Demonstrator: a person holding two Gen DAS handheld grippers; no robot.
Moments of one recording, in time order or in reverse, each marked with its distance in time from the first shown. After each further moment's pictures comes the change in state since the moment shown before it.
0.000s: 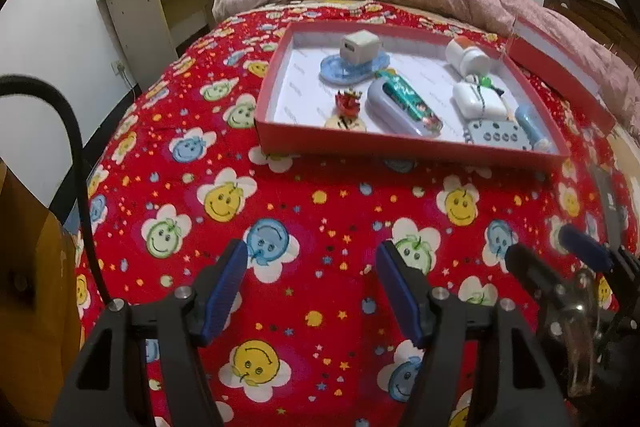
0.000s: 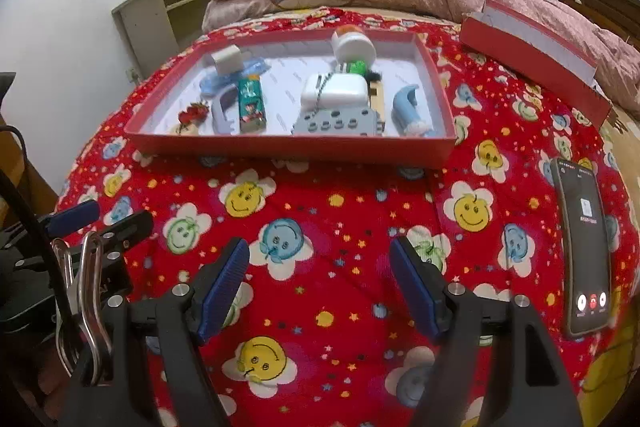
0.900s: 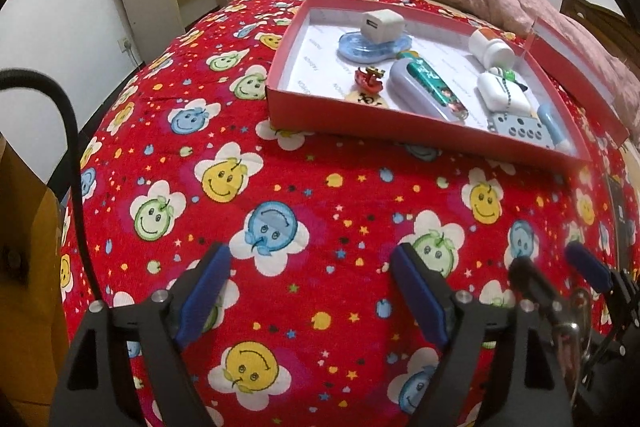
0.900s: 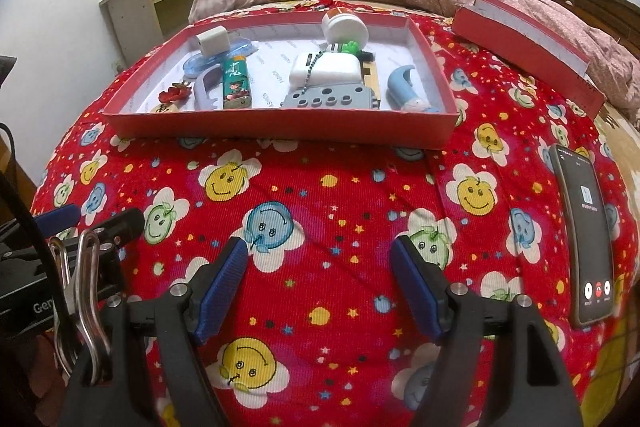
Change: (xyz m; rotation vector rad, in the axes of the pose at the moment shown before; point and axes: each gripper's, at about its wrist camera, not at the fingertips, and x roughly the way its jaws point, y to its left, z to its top) left arm 0.016 0.009 -0.005 -0.063 0.040 0.009; right arm 0.013 0.004 -0.010 -0.001 0.004 -0.057
